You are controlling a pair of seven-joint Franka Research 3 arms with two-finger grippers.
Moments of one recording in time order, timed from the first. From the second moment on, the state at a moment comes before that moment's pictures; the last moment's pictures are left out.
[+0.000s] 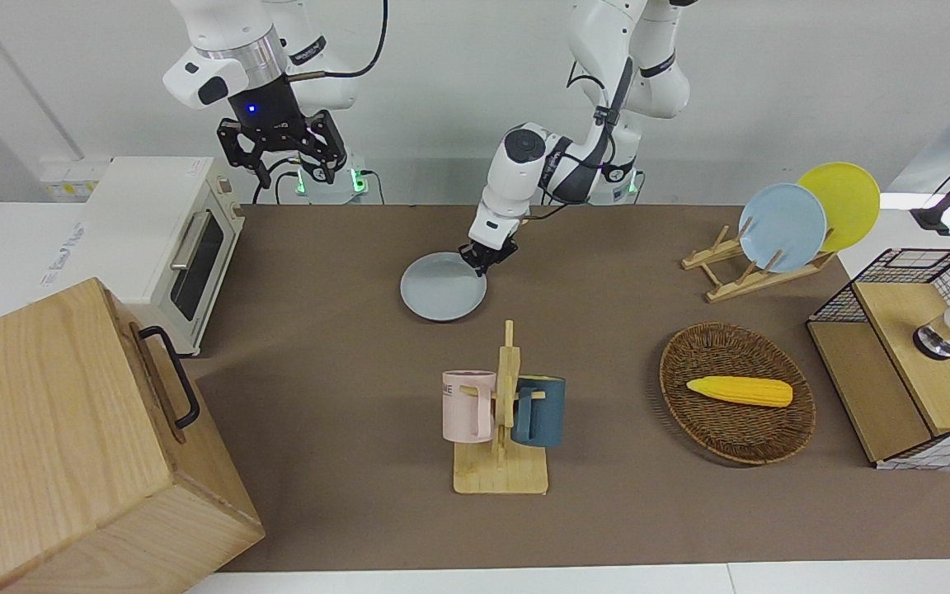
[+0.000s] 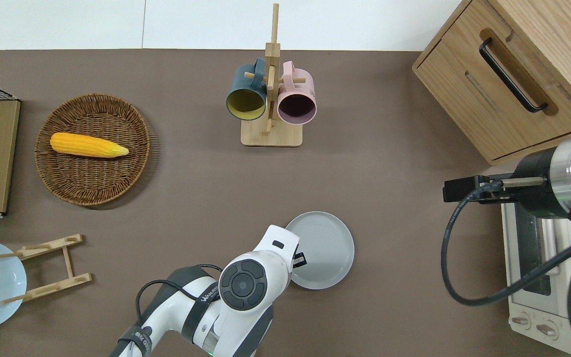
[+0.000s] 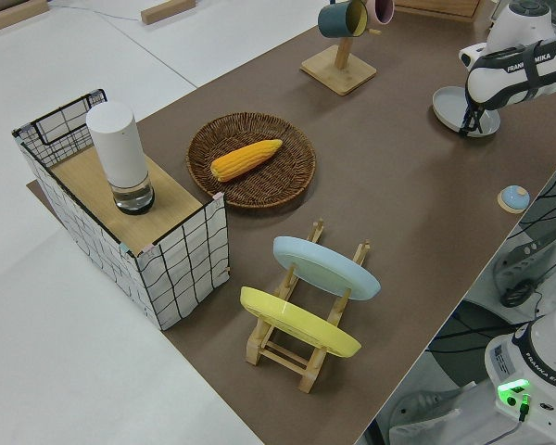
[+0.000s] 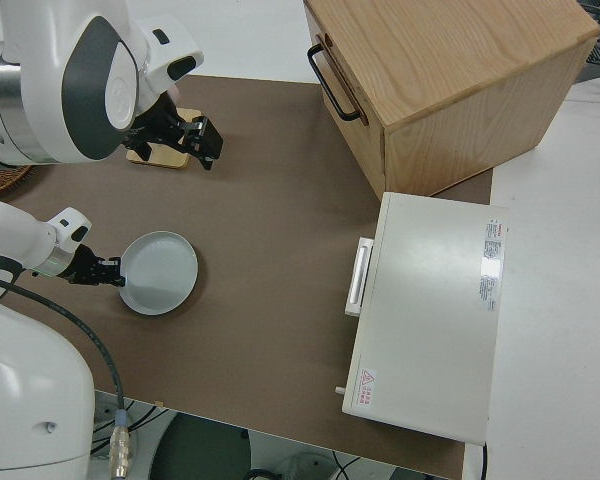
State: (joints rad) left arm -0.54 0.12 -0.23 -2.30 -0.22 2.53 -0.90; right arm -0.21 -0.06 0.37 -1.54 0.10 1.52 0.18
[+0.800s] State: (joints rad) left arm -0.58 0.20 -0.27 -2.23 -0.22 2.59 -0.98; right arm -0.21 -0.06 0.37 -1.54 0.10 1.52 0.18
